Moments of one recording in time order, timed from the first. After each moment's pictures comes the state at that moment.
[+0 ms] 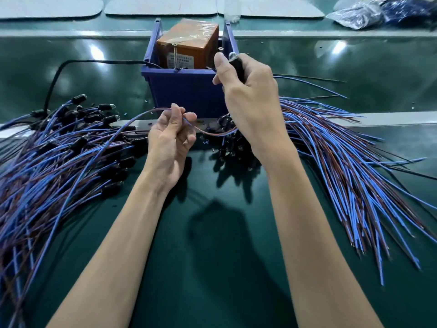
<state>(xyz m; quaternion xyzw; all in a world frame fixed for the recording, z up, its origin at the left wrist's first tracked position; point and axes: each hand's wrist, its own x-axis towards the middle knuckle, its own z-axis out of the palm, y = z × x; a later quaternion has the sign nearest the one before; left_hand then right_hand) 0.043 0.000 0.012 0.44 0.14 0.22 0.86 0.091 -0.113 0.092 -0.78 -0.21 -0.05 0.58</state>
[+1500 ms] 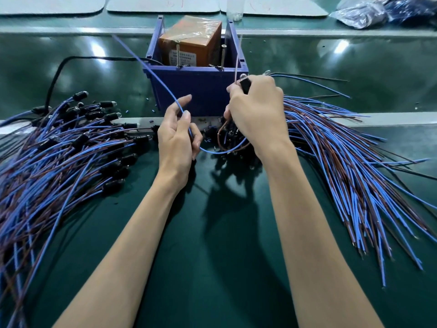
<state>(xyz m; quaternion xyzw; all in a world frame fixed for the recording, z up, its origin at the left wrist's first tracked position) 0.049 -0.009 -0.001 0.63 0.14 0.31 0.70 0.097 -0.113 0.081 -0.86 -0.13 -0.02 0.49</state>
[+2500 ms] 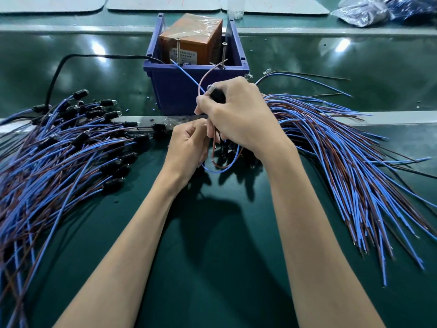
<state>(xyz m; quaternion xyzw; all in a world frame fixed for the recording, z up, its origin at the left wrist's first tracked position) 0.043 -0.018 0.002 0.69 0.08 0.22 0.68 0.085 -0.111 0.086 -0.83 -0.30 0.07 0.46</state>
